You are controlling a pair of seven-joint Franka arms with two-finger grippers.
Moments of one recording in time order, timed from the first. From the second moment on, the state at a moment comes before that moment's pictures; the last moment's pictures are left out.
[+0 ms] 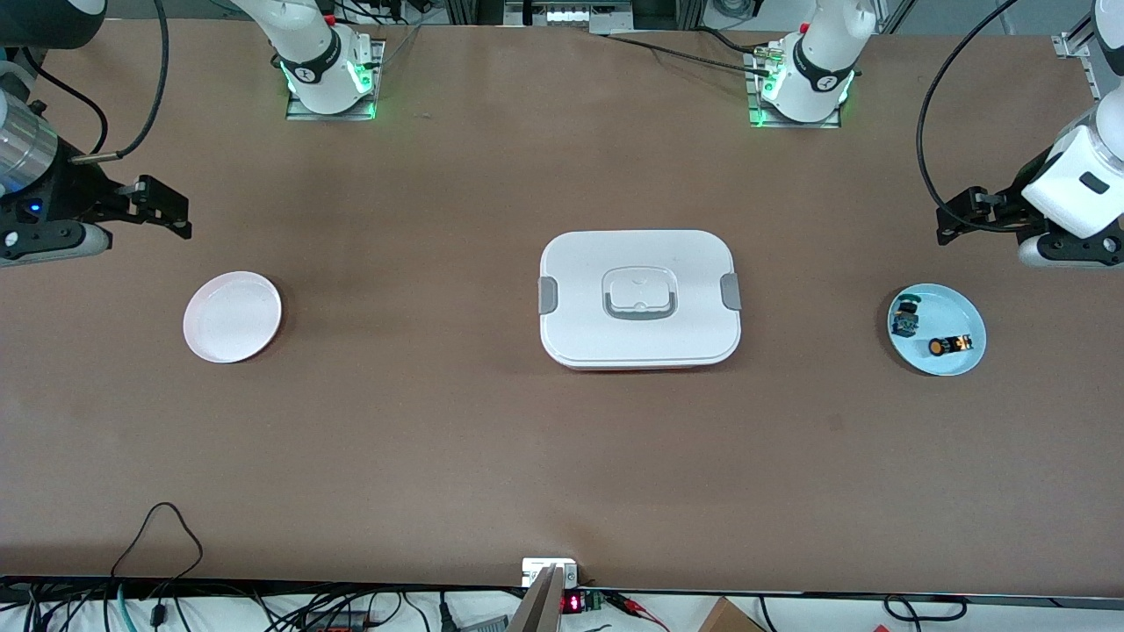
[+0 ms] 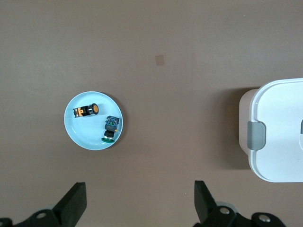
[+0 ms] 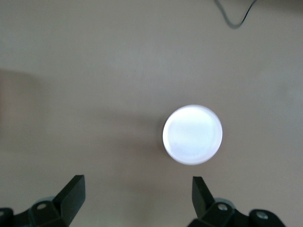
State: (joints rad) left arm -0.04 0.05 0.00 -1.60 0.05 1.60 -0.02; right arm 0.03 0.08 0.05 -1.53 -0.03 1.65 -0.08
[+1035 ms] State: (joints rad) left arm -0.04 0.07 0.00 -1.58 0.05 1.58 -0.02; right arm 0.04 0.08 0.05 -1.52 -0.02 1.58 -0.08
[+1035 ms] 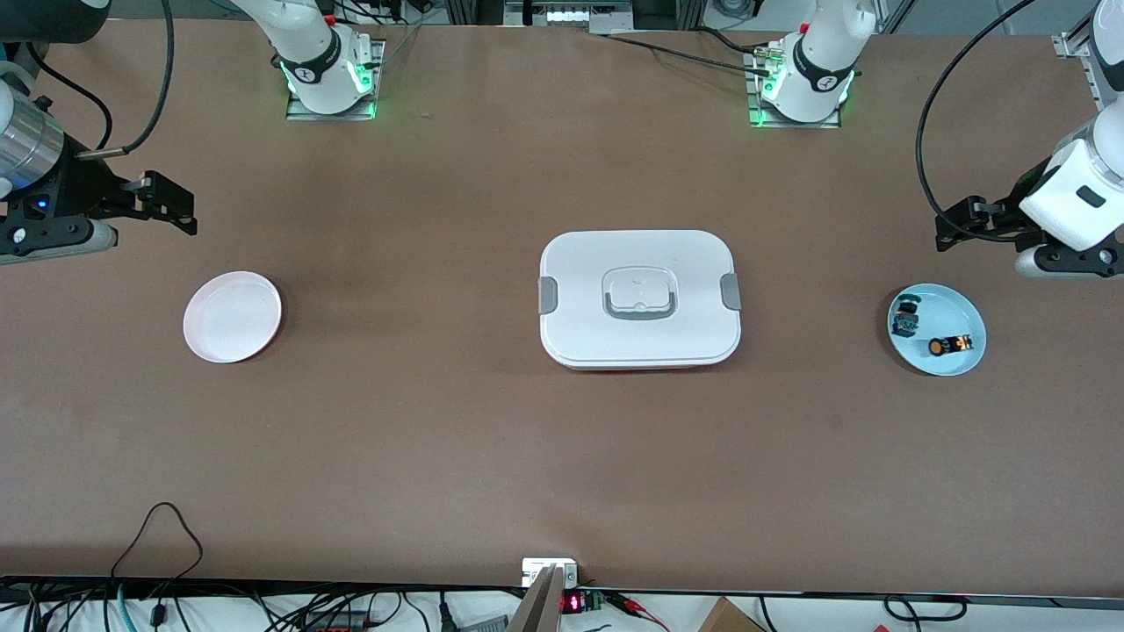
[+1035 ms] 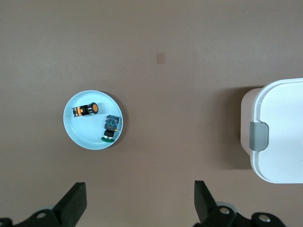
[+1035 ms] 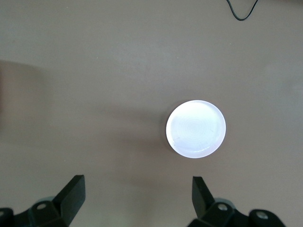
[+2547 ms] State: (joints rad) left arm 0.24 0.61 0.02 -1.59 0.13 1.92 0.07; right arm 0.04 0.08 0.05 -1.52 -0.02 1.58 -0.08
